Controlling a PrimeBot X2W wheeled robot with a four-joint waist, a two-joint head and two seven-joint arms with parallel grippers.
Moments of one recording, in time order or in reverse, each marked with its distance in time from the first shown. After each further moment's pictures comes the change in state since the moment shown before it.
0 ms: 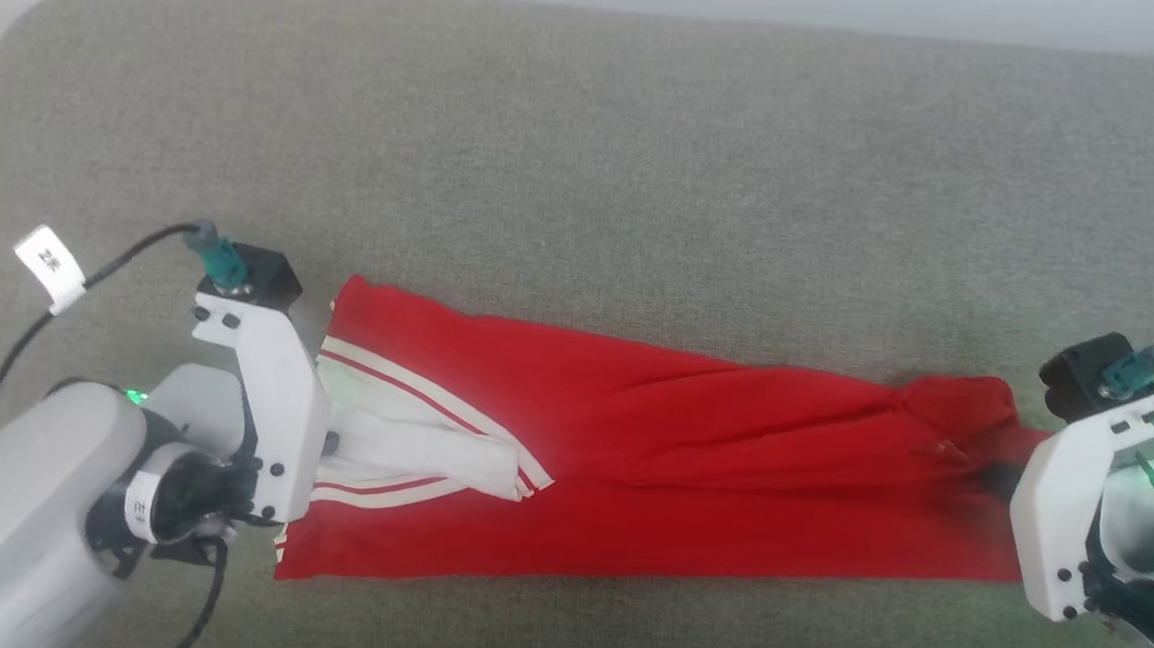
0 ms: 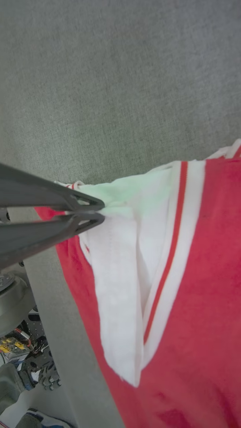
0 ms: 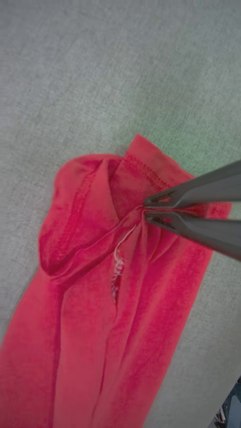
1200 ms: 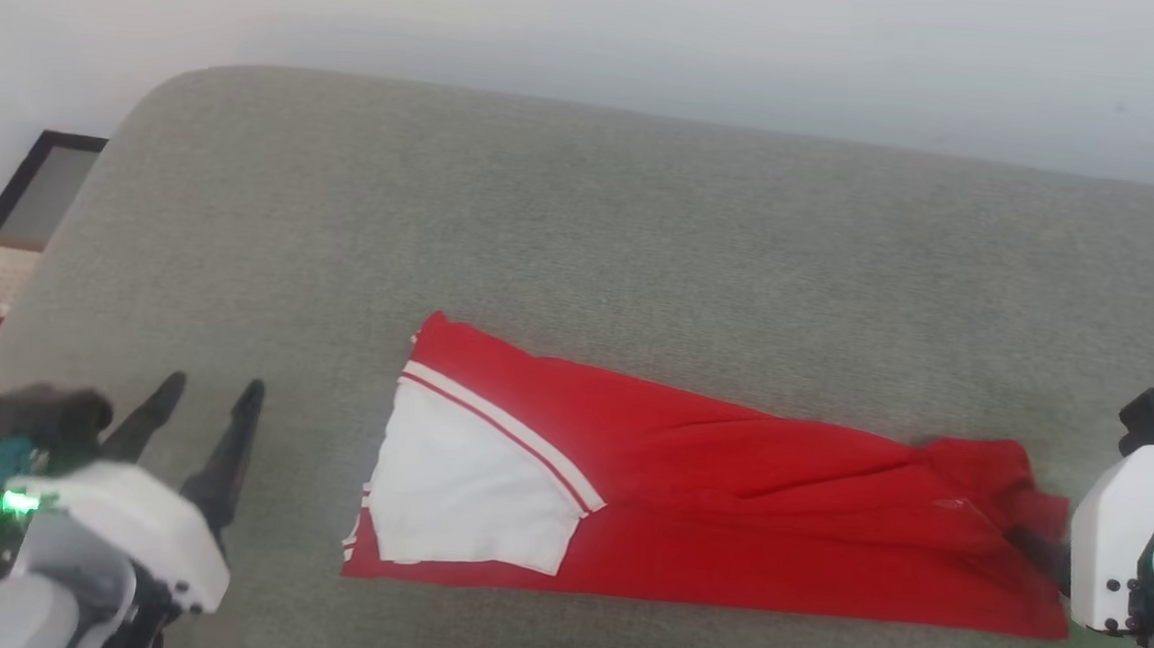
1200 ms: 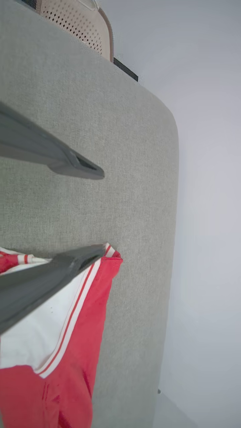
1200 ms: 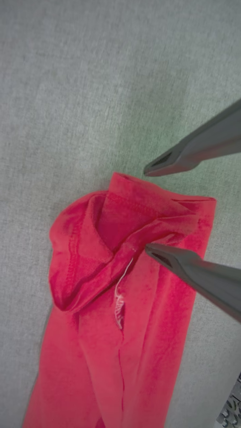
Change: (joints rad) left arm 0.413 0.011 0.237 -0.019 0.143 -0.026 -0.936; right arm 0.025 0.072 -0.176 0.221 0.011 0.000 0.009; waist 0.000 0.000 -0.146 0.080
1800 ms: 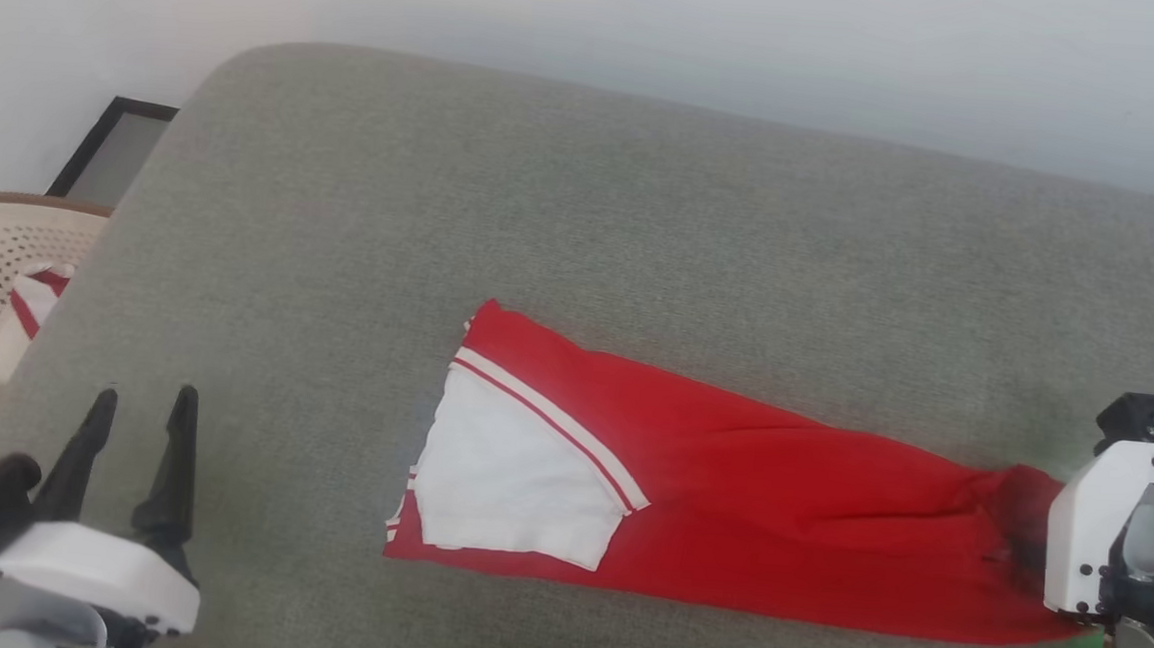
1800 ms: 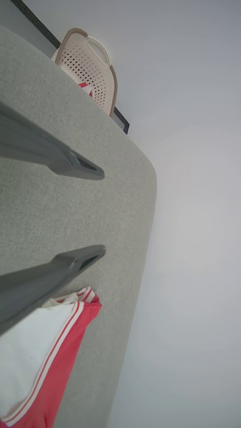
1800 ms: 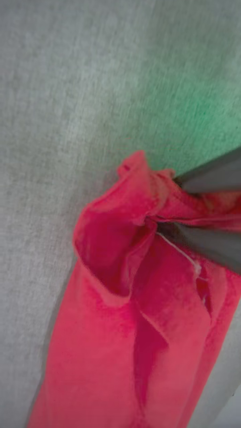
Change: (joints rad) left arm 0.160 -0.139 0.226 0.061 0.098 -0.054 -0.203; right arm -0.105 0.005 0.090 0.282 0.075 -0.001 -0.077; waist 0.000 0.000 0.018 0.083
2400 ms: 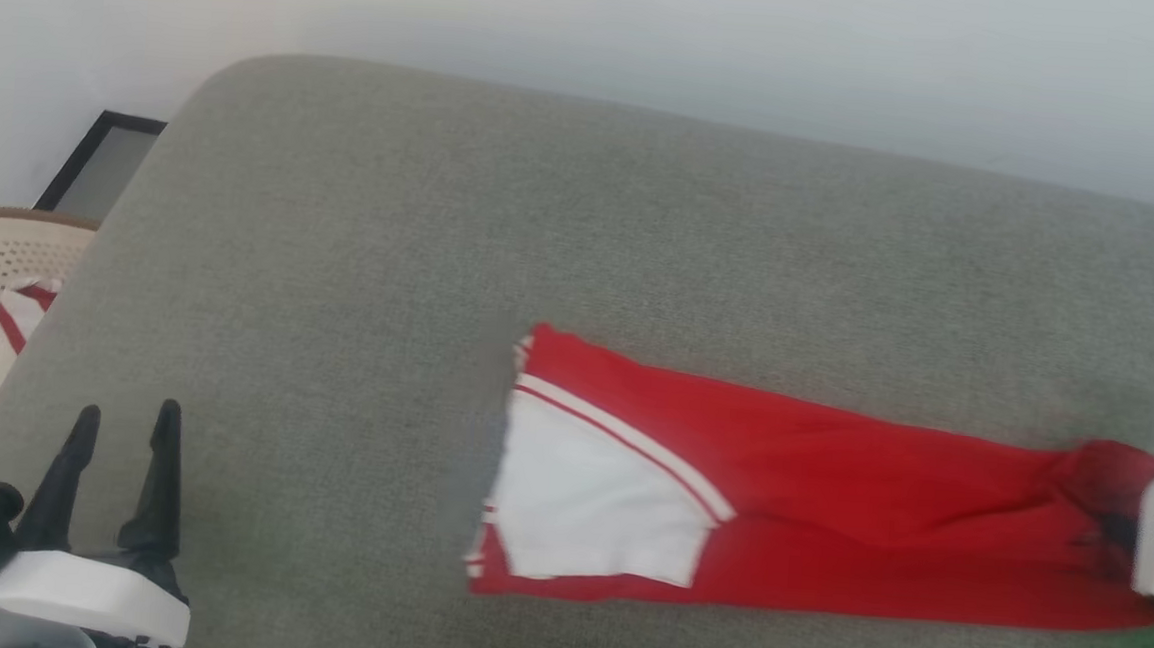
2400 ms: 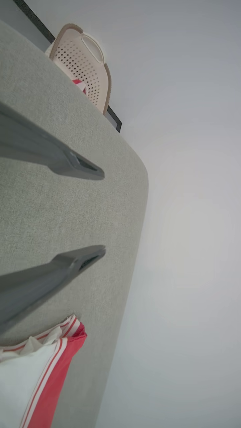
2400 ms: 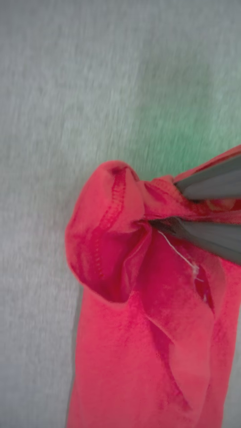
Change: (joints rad) left arm 0.069 -0.154 0.197 0.043 0.164 -0.143 0.000; right arm -0.053 -0.099 -0.010 0.102 0.045 0.002 -0.128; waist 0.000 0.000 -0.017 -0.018
